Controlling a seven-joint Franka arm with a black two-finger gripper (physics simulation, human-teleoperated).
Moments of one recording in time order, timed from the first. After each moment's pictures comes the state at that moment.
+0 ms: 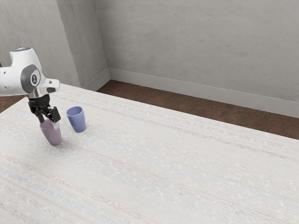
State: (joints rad) arm 0.14 0.26 0.33 -1.92 -0.09 2.15 0.57
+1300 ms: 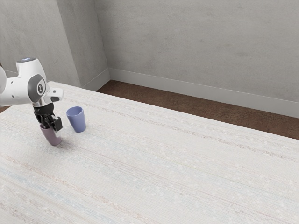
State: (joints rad) arm 0.14 0.35 0.34 -1.93 -0.14 2.22 0.63
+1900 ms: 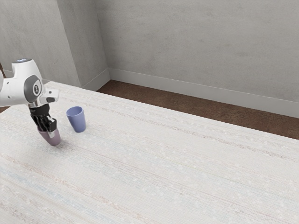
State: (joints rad) arm 0.15 0.35 0.35 -1.93 -0.13 2.21 0.64
